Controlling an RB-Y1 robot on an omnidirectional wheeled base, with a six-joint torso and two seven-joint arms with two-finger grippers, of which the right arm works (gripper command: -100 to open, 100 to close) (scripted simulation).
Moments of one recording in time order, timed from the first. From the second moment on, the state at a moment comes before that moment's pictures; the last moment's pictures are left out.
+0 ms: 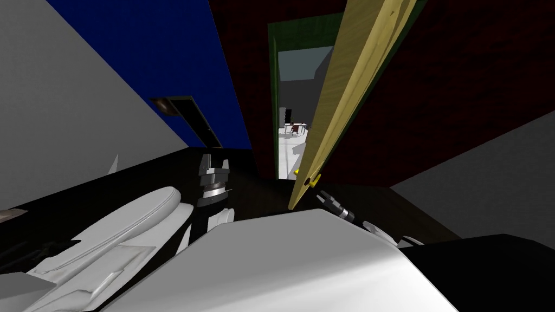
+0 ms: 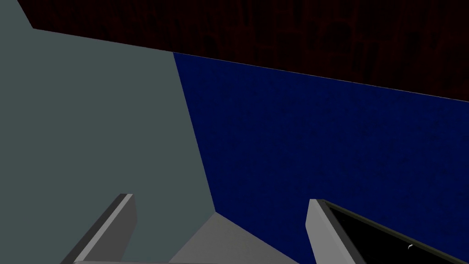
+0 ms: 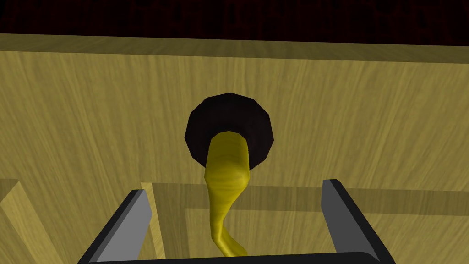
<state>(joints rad) 0.16 -0.69 0.35 -0.50 0.03 -1.53 -0.48</state>
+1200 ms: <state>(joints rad) 0.08 -0.69 0.39 -0.47 0.08 -1.54 -0.50</state>
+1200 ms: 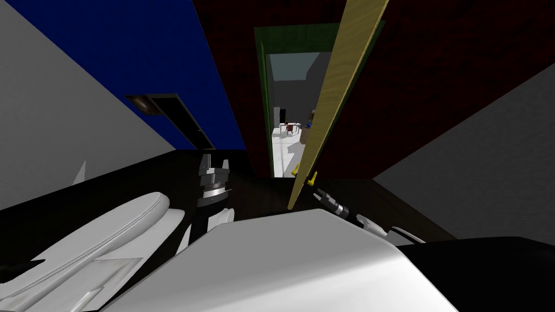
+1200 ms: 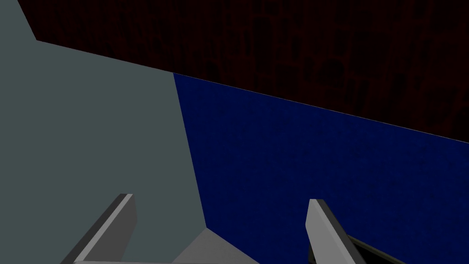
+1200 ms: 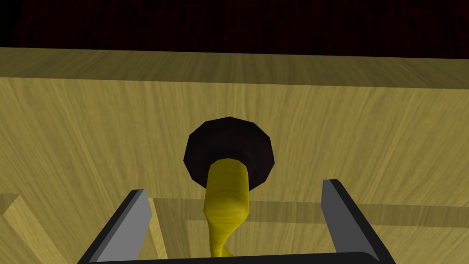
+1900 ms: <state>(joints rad) 0.07 -0.69 0.39 -0.46 0.09 -1.55 -0.50</state>
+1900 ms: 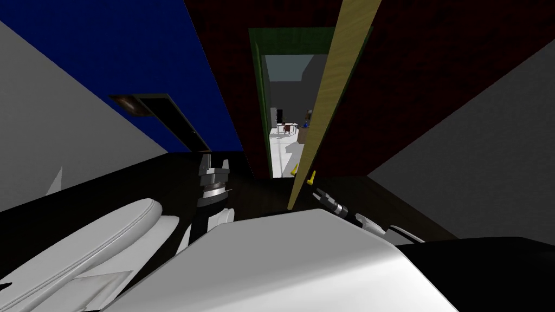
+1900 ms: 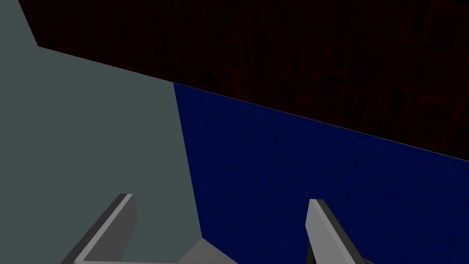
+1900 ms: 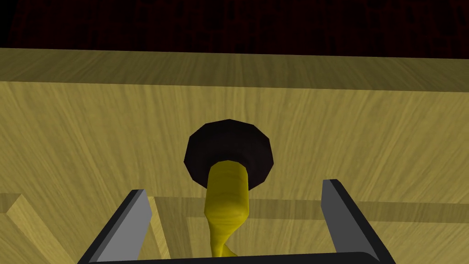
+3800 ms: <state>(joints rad) -0.03 -0.66 0.45 -0.40 0.15 -1.57 -0.51</state>
